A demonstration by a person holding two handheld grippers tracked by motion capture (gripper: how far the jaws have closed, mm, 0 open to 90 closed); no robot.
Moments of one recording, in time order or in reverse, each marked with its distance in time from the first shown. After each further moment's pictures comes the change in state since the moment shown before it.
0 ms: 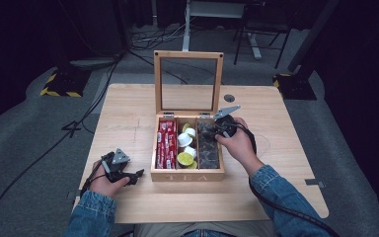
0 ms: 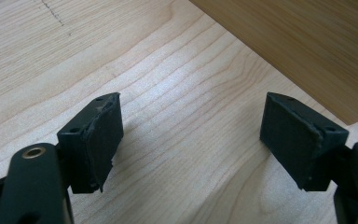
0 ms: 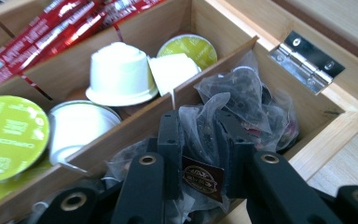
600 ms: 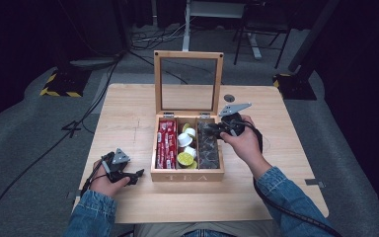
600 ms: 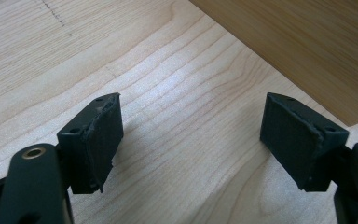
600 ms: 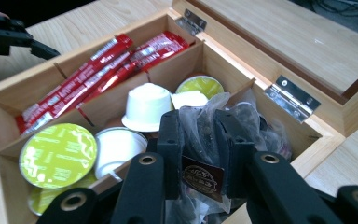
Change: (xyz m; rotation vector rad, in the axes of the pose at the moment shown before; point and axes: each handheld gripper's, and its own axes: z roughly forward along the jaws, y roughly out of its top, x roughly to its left) left arm 0.000 0.000 0.000 0.000 0.002 -0.004; right arm 0.006 0.007 -0.033 -0.123 0.037 0.011
